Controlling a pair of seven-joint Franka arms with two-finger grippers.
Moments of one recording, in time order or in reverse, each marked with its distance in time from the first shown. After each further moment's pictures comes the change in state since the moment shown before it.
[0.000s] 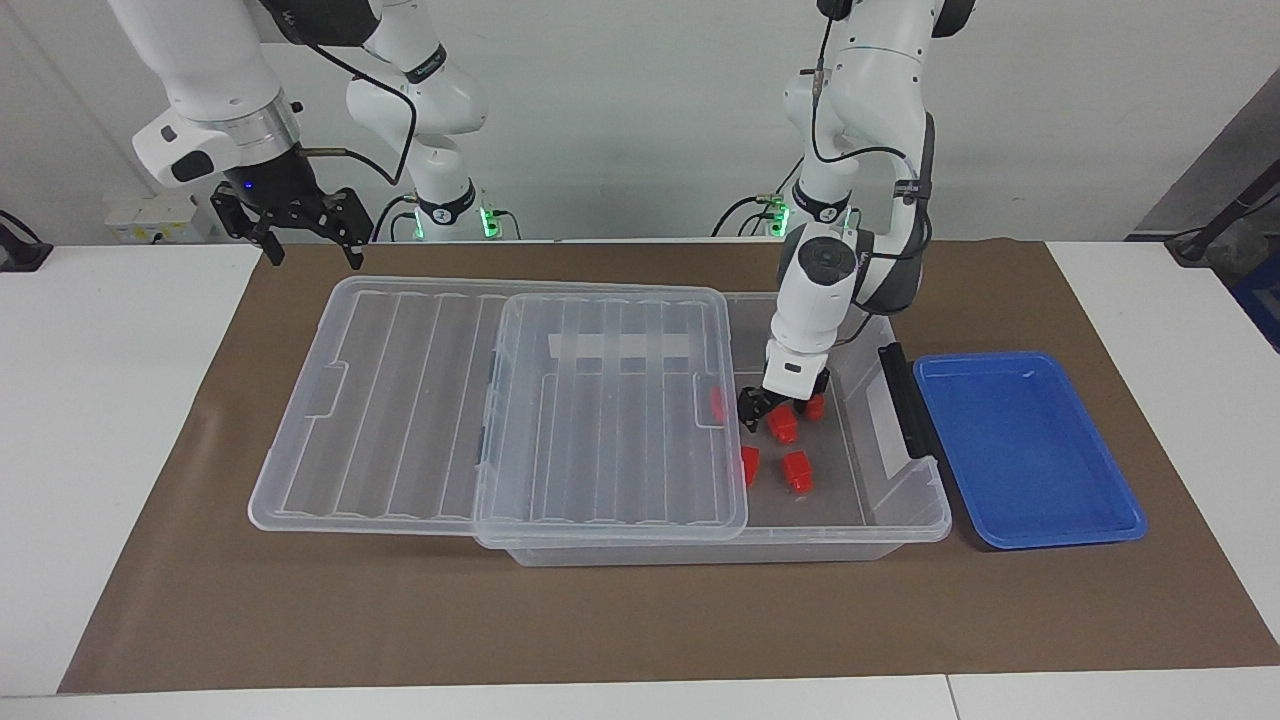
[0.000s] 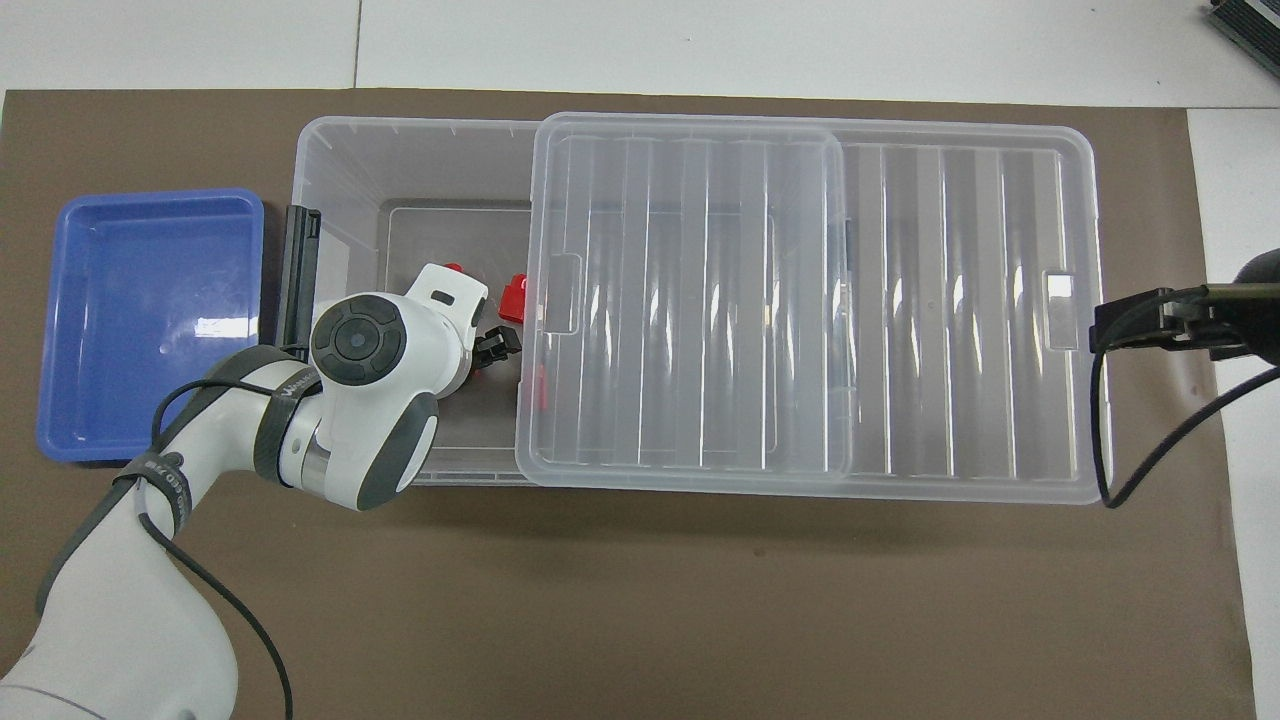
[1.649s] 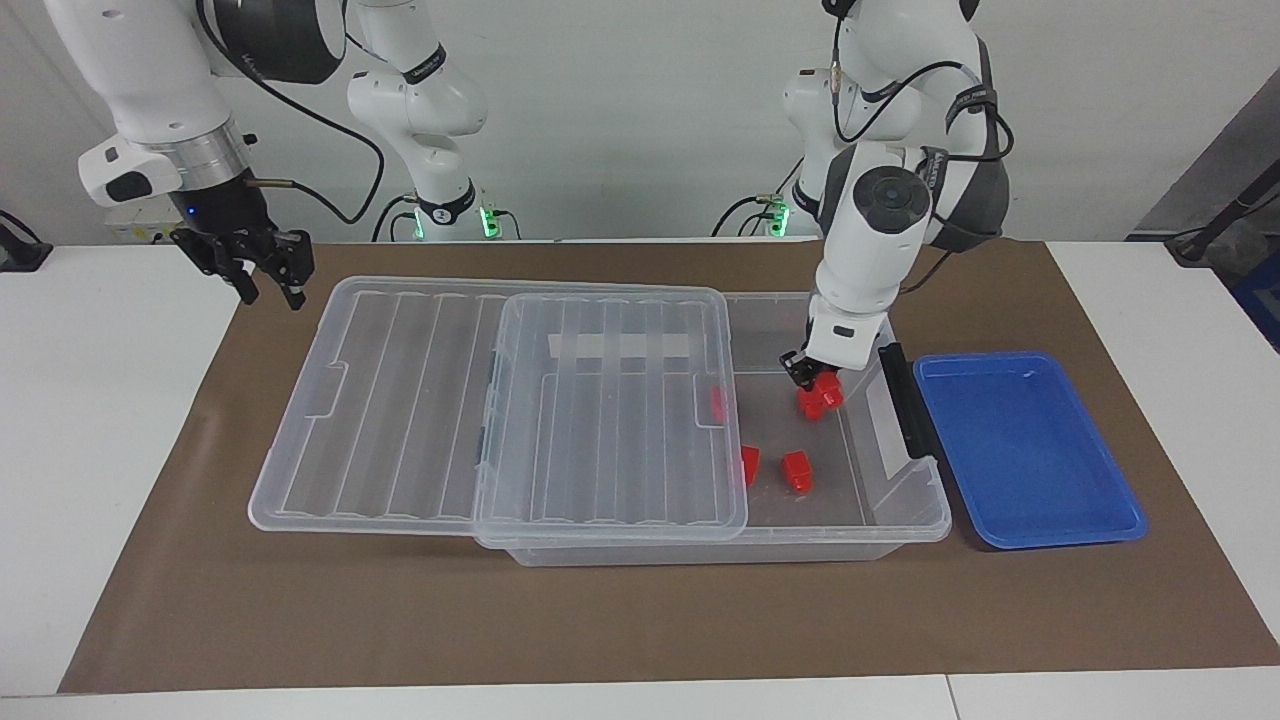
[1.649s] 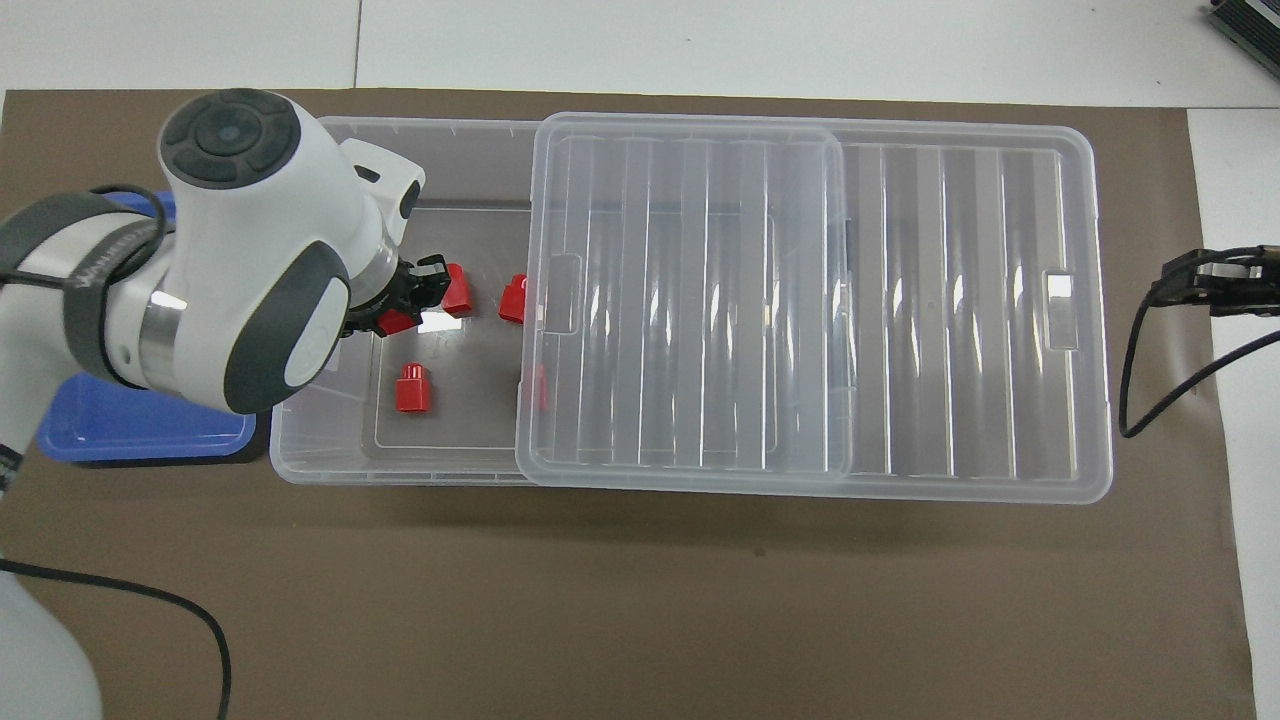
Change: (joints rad) left arm 0.049 -0.025 0.031 0.496 0.001 -0.713 0.127; right arm -0.101 0.010 -0.007 -0.099 0.000 0.255 -0.003
